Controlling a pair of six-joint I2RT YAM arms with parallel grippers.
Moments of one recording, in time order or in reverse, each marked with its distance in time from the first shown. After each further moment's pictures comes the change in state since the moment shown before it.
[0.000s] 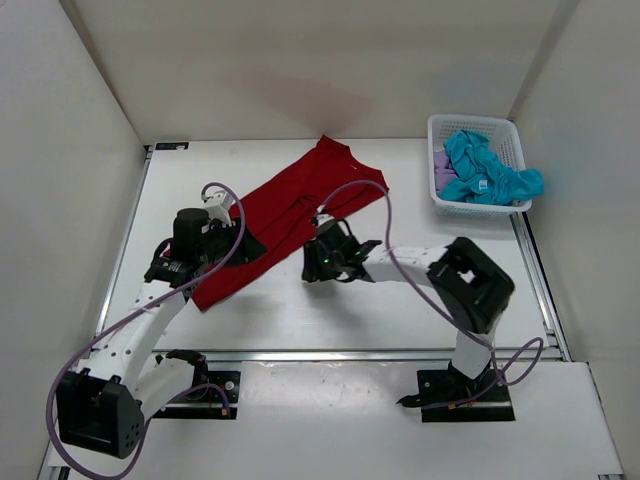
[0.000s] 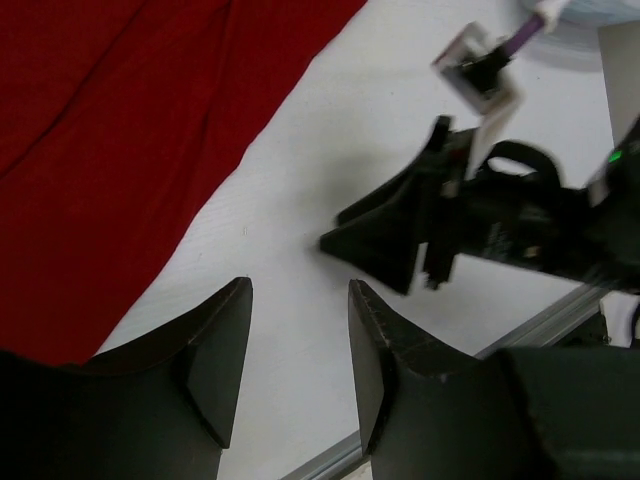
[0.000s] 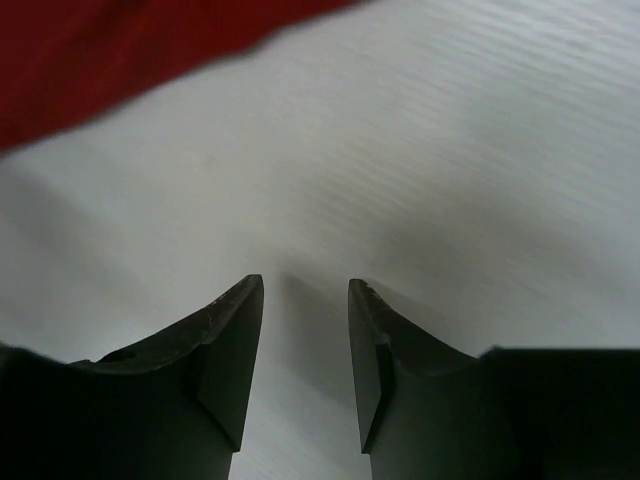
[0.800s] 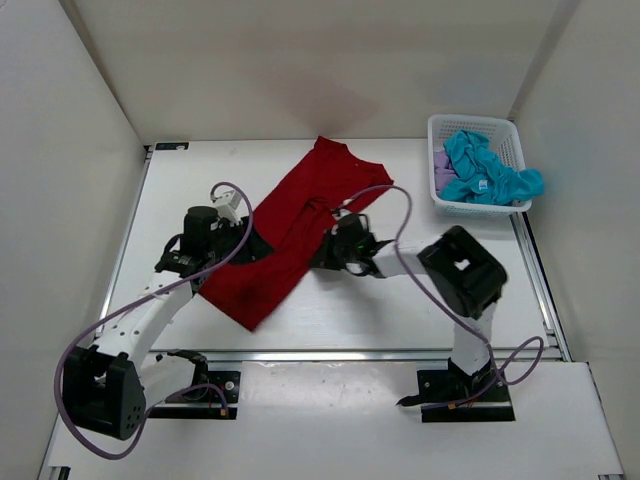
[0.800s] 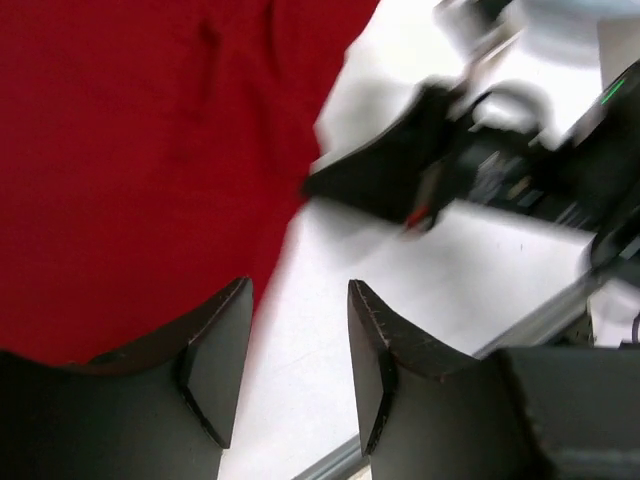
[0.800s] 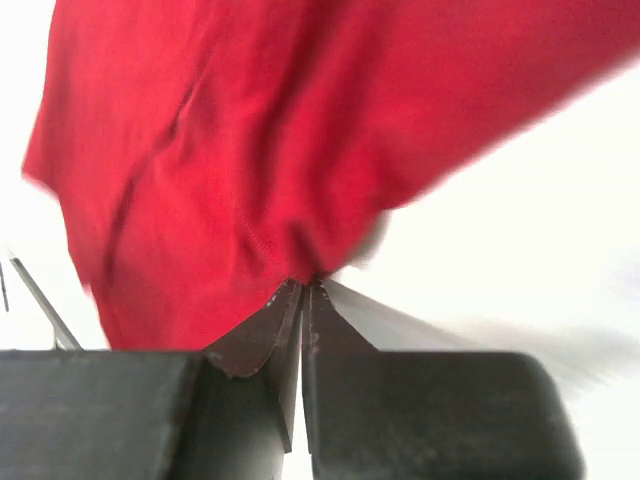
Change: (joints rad) left arm -0.011 0.093 -0.011 0.082 0.030 -0.044; right arm -0.088 0.177 -0.044 0.404 -0.142 0.274
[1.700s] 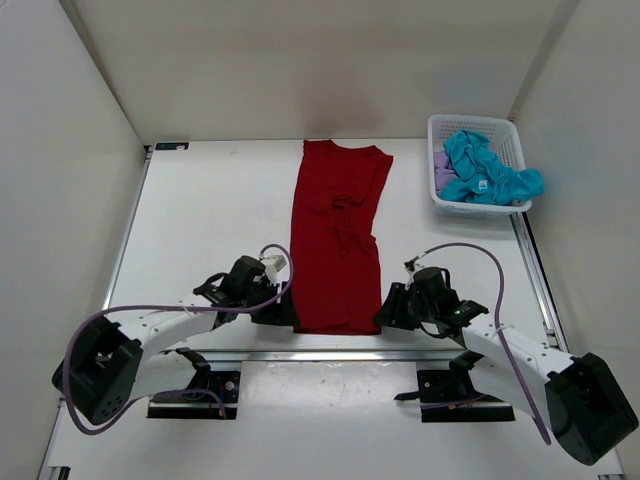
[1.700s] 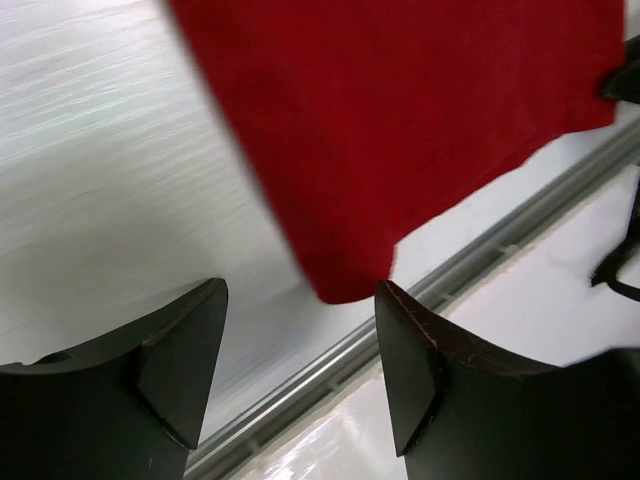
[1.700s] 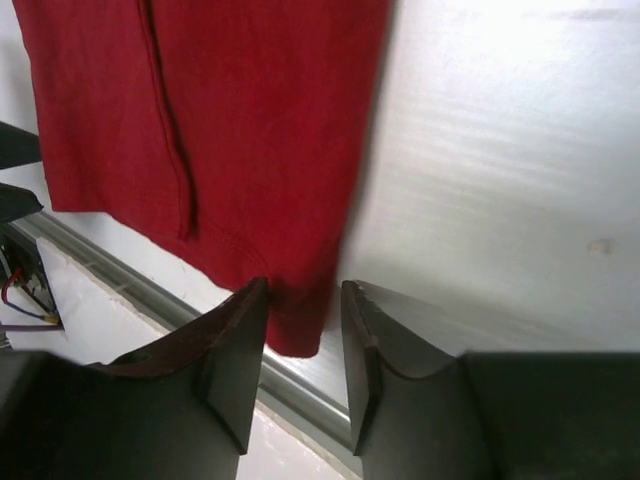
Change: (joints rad) left arm -0.377 0.060 -0.298 0.025 -0.060 -0.069; right arm -0.204 -1.011 -0.725 -0.488 -0.107 -0.095
